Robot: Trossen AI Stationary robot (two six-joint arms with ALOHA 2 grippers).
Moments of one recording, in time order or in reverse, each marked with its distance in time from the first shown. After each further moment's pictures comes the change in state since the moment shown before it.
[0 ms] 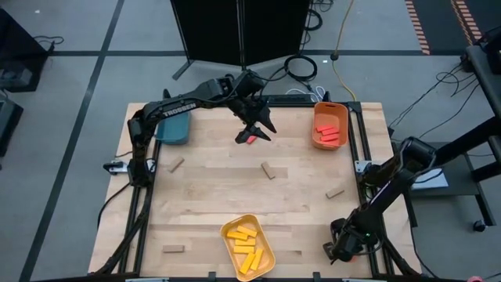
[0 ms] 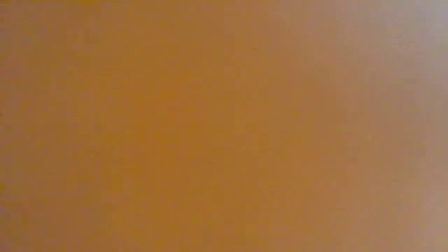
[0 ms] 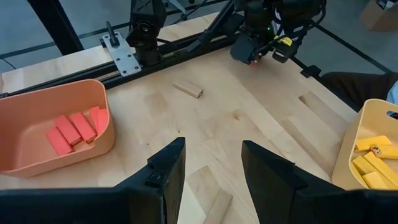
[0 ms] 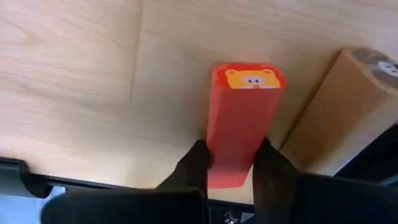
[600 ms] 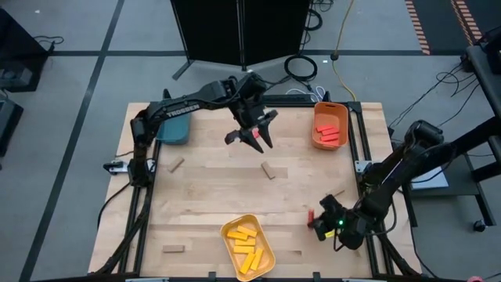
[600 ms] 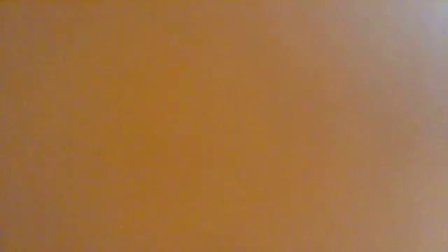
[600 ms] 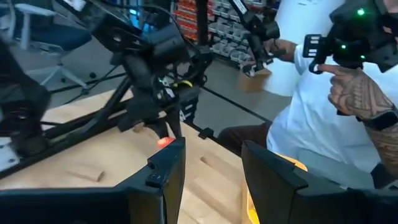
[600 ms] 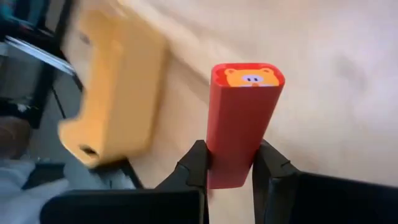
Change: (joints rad) left arm -0.009 0.029 0.001 0.015 0.529 0.028; right arm -0.057 -0.281 -0.001 -0.016 0.928 -0.463
